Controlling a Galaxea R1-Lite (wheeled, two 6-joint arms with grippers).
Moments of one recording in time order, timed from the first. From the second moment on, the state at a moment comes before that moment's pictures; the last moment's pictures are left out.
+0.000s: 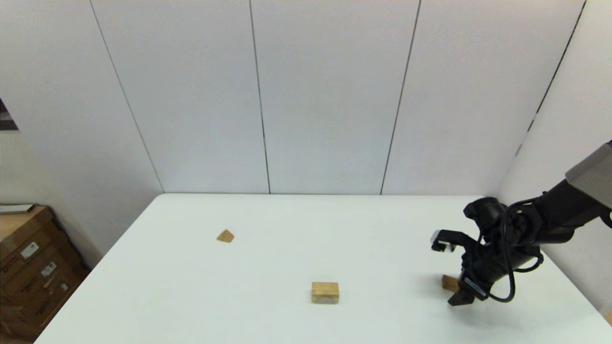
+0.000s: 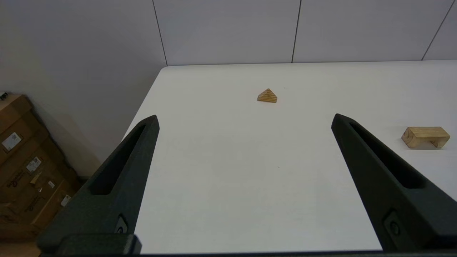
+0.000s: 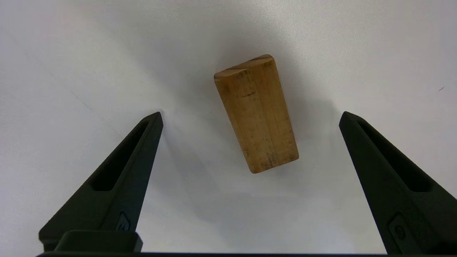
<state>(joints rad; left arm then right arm) 0.00 0.00 0.00 0.00 0.00 0.00 -0.04 2.22 -1.02 0.14 0.10 -0.84</state>
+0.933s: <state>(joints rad) 0.00 0.00 0.00 0.00 0.00 0.00 -0.05 2.22 -1.02 0.15 0.10 -0.84</state>
